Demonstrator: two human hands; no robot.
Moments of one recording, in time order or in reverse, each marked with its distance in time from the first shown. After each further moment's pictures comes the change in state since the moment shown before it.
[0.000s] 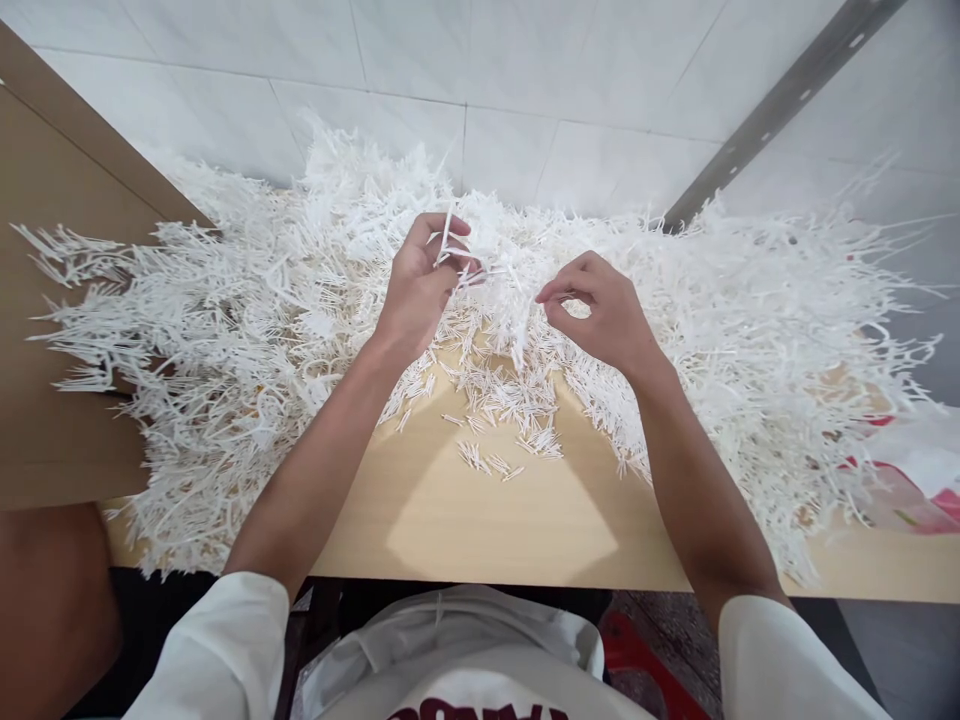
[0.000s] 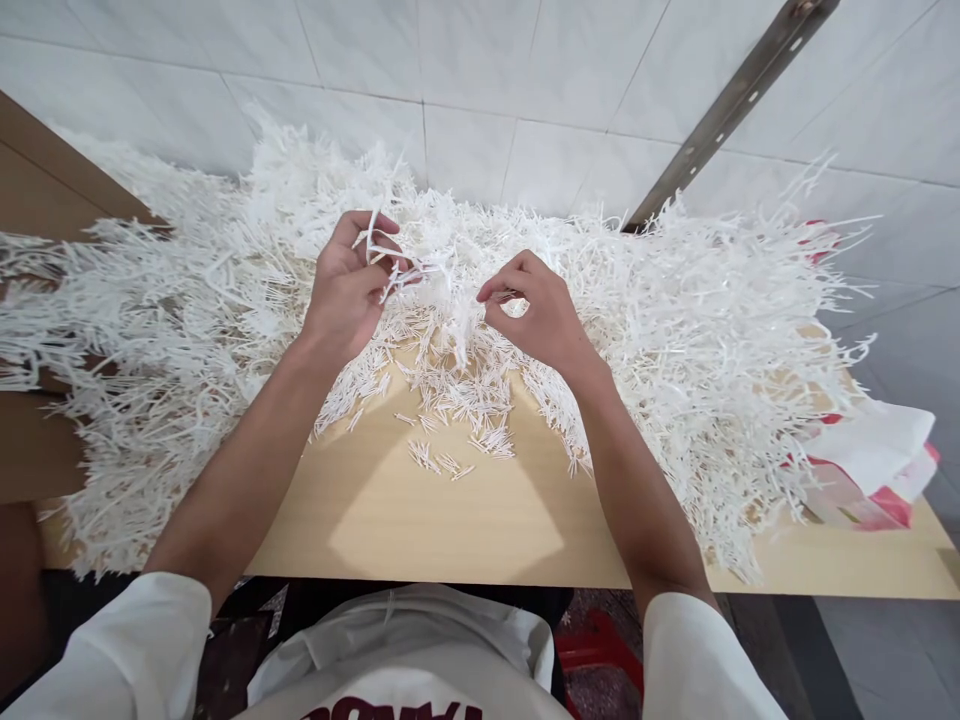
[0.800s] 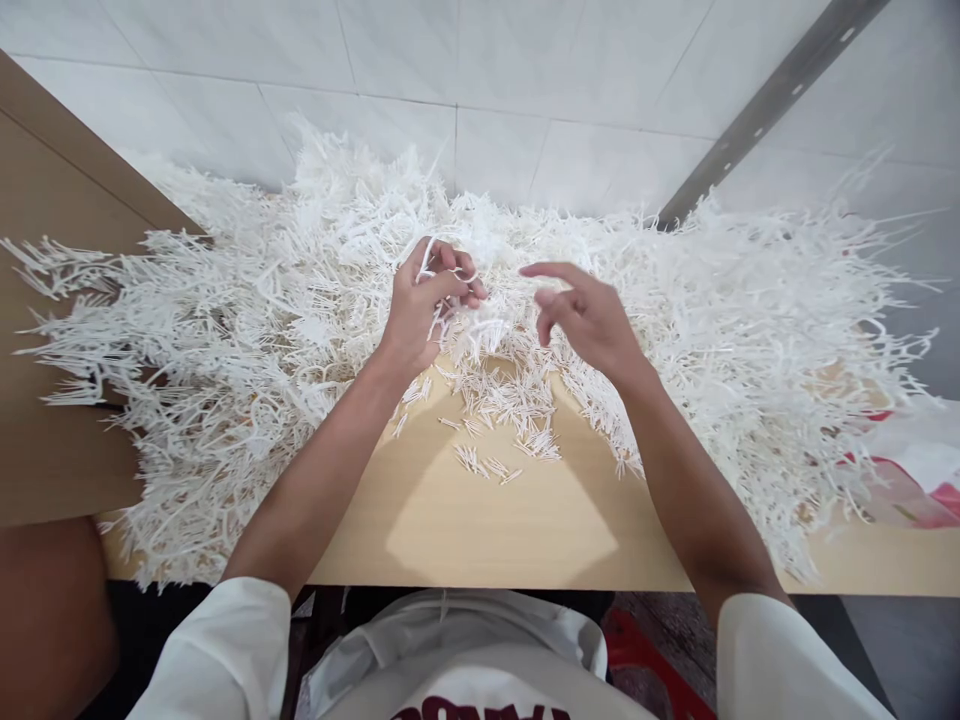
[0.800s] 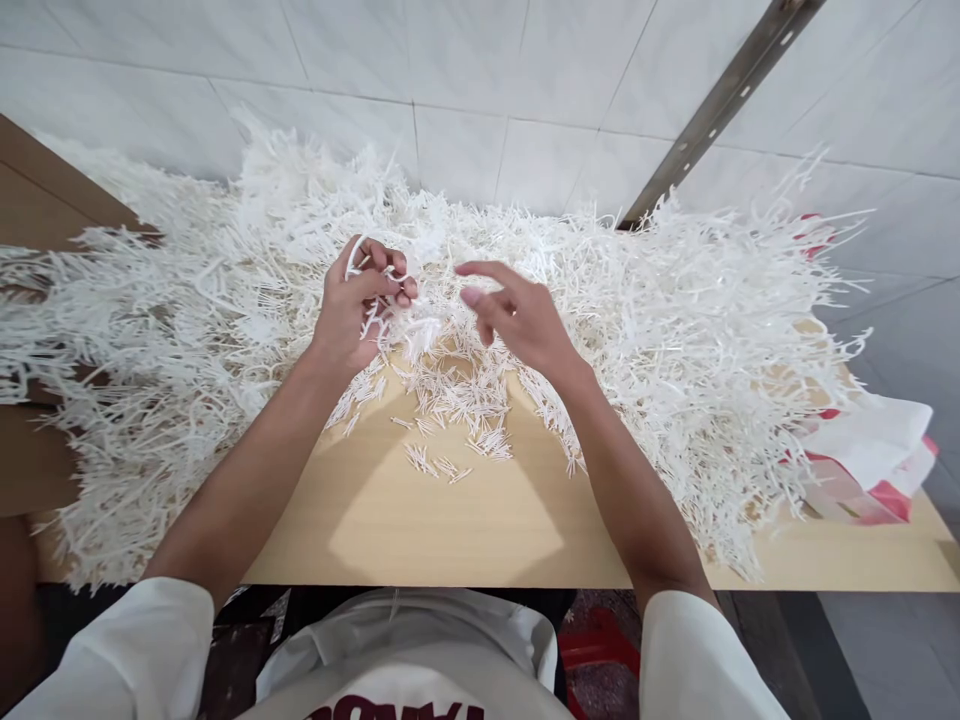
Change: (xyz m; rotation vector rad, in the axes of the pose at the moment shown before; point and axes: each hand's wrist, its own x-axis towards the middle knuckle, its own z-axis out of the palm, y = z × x) left_hand -0.009 -0.006 0.009 -0.012 -0.054 0.014; right_hand -0.004 -0.009 0.002 0.140 -0.111 0.125
